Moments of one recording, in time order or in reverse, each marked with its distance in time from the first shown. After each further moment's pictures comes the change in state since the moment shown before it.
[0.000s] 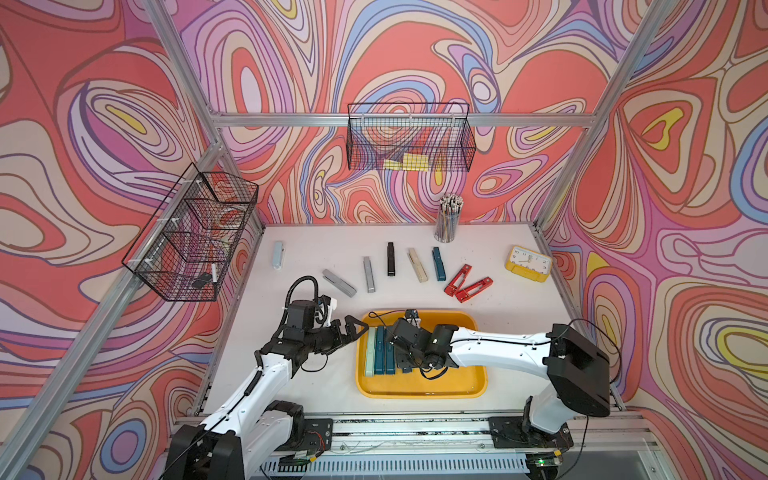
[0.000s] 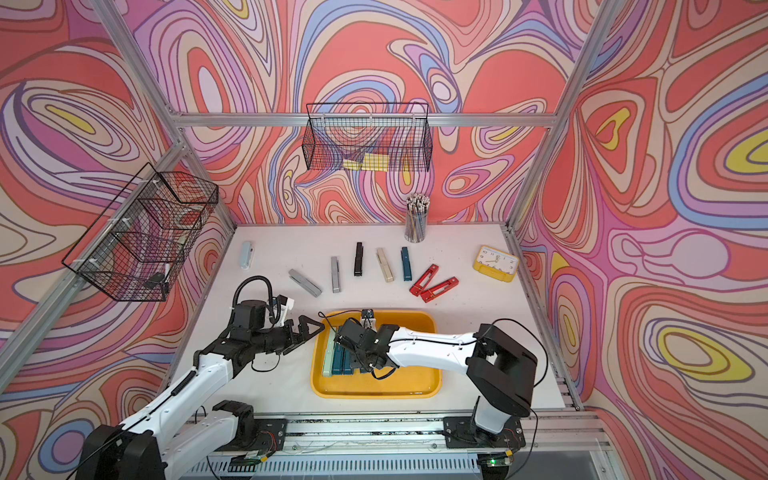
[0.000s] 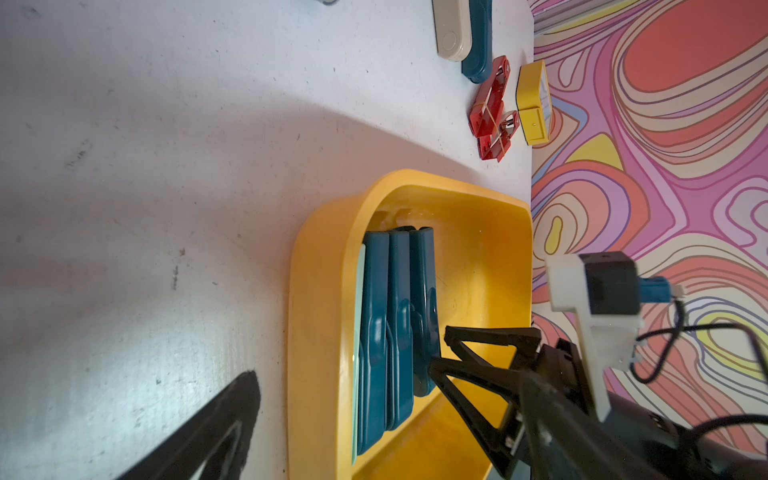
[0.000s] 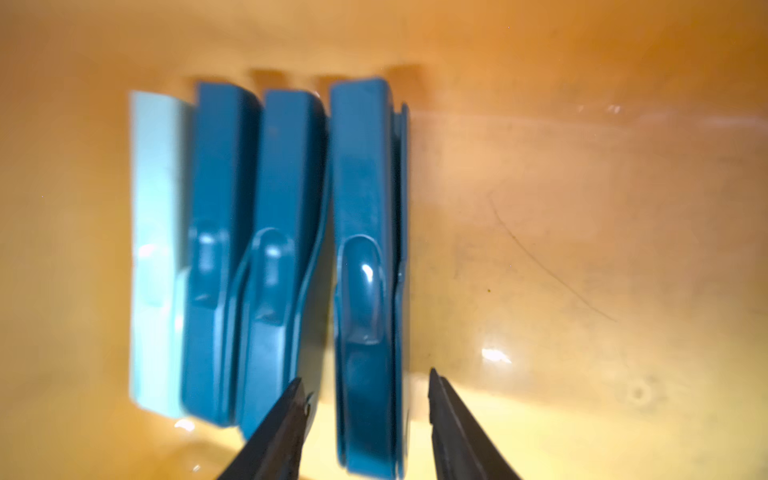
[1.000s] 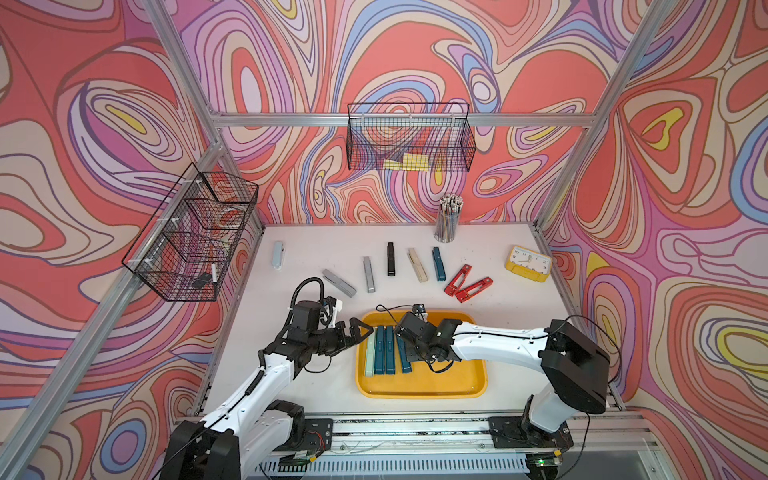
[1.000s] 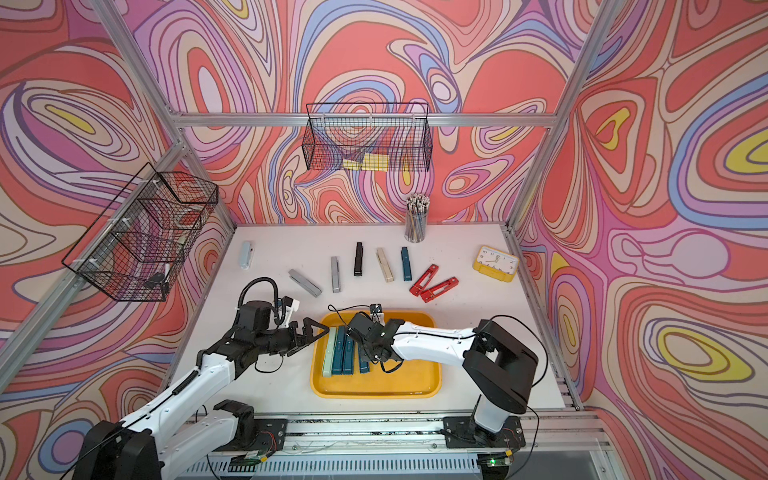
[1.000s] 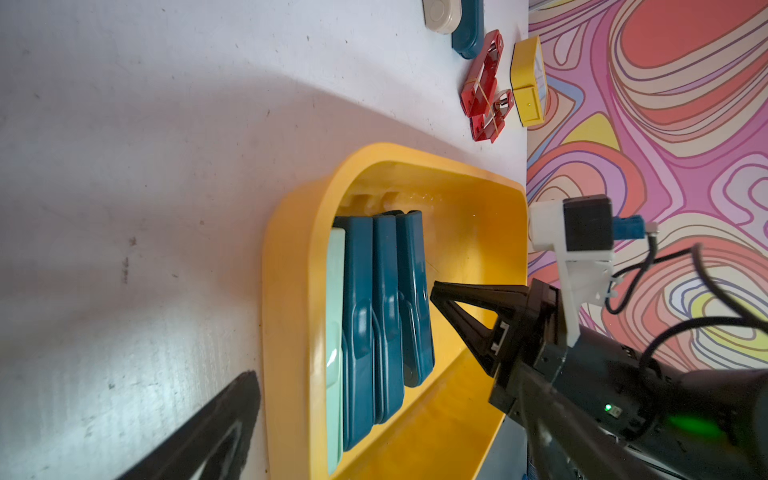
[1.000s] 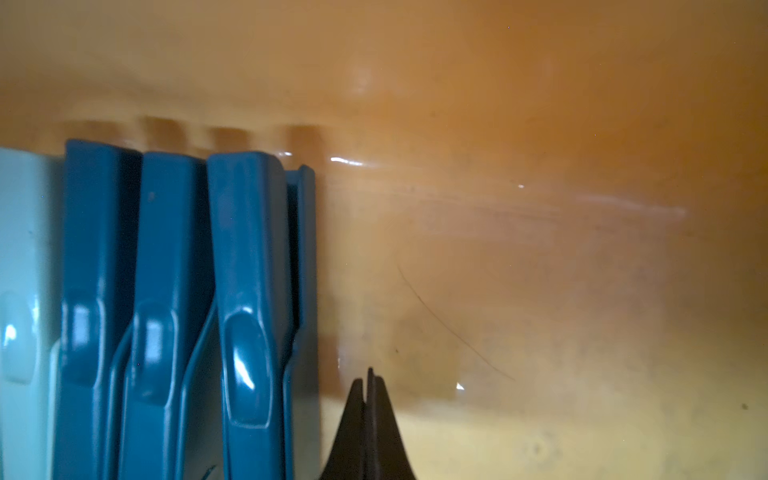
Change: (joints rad) left arm -0.058 0.007 -0.007 0.027 0.000 -0.027; right arm -0.087 0.046 -0.057 0.047 0.033 -0.116
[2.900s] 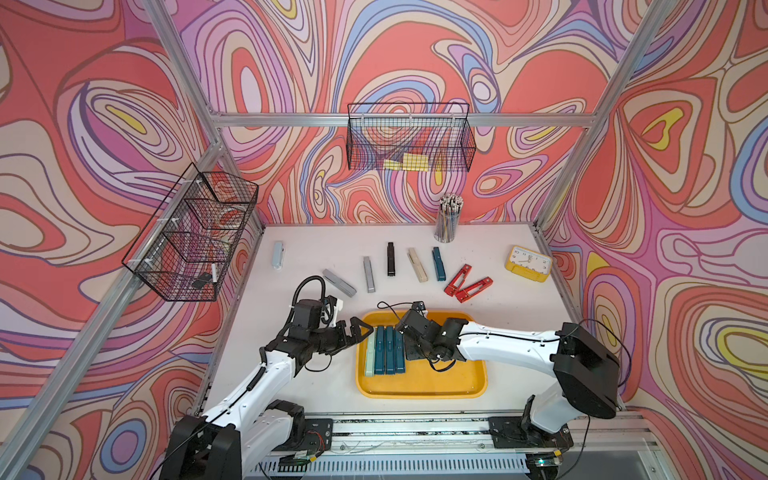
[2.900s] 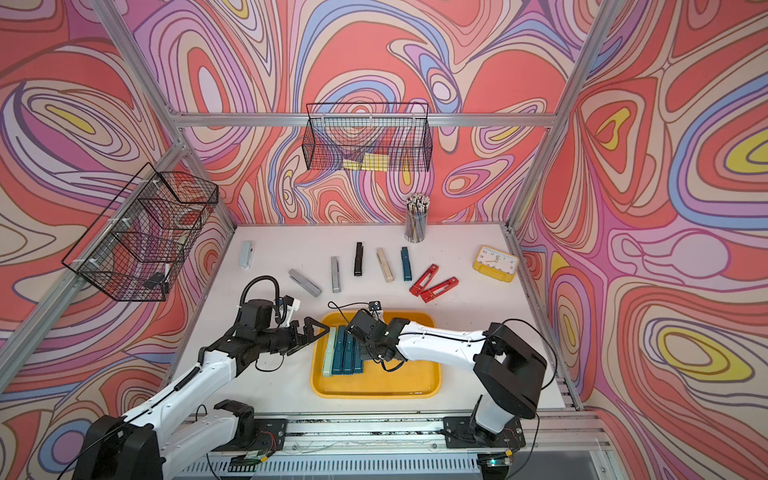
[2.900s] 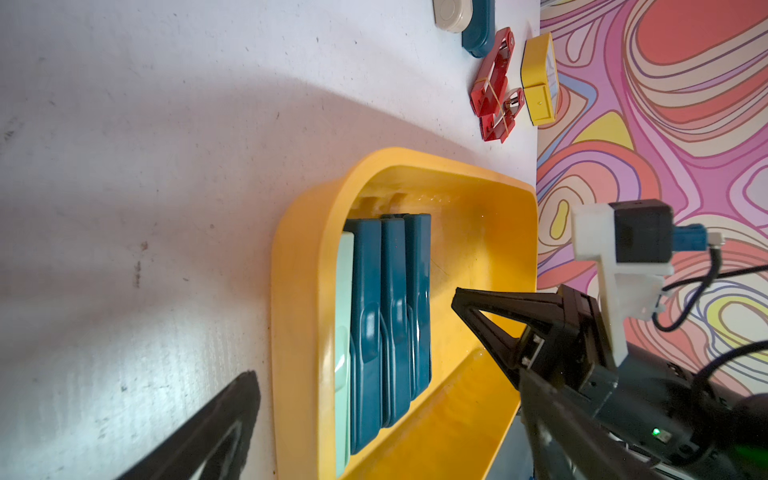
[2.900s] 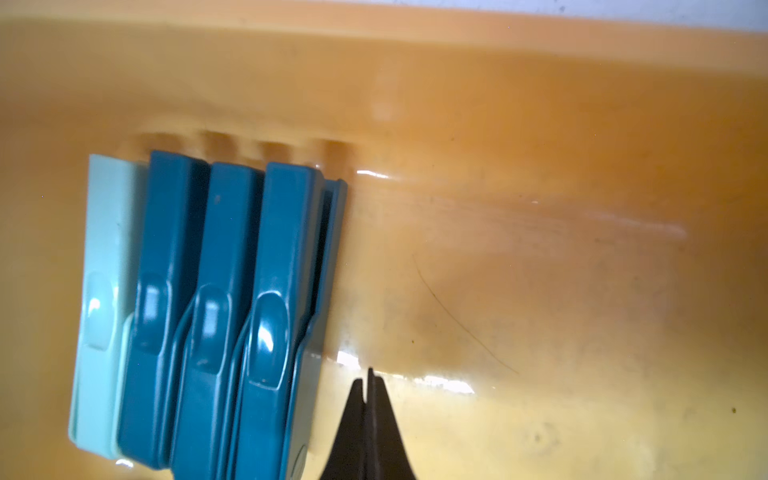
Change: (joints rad) left arm -0.005 0.033 0.031 -0.022 -0.019 0.025; right arm -0.006 -0.077 -0.002 -0.018 -0.003 -0.027
